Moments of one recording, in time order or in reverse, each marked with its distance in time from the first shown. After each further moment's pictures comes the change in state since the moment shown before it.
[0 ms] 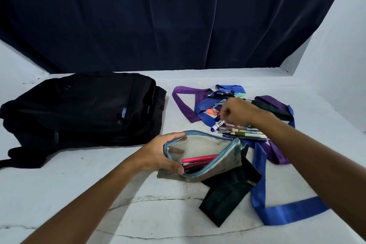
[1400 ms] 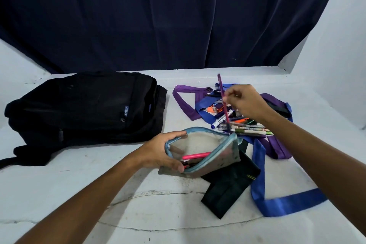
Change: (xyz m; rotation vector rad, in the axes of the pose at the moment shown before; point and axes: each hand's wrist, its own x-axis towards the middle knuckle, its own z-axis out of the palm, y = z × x) left_hand -0.002 -0.003 -0.004 0.163 -0.019 -0.036; right_hand -0.023 -0.004 -0.007 0.550 0.360 -0.033
